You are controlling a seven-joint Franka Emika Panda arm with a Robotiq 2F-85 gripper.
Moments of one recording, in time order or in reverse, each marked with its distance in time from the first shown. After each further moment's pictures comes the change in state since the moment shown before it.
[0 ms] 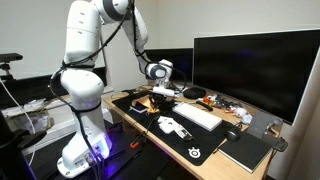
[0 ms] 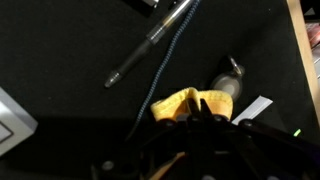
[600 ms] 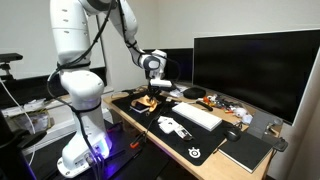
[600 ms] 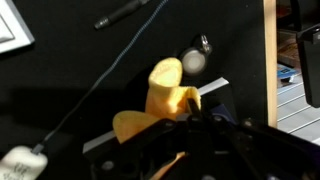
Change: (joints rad) arm 0.013 -0.222 0.040 -0.113 0.044 -0.008 -0.219
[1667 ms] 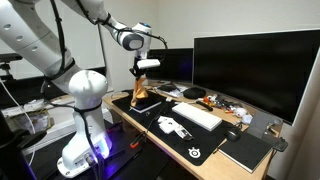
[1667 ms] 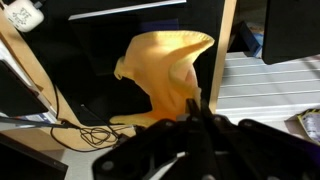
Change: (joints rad) arm 0.218 -0.622 -0.167 -0.234 0.144 -0.136 -0.227
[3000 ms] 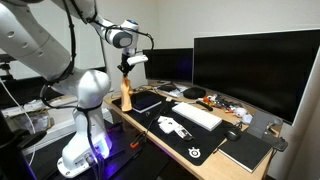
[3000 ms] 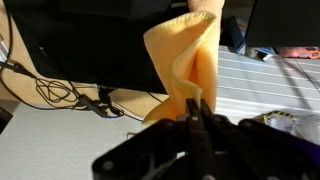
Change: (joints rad) arm 0.218 -0.101 0.005 -0.037 0.016 0.005 -0.010
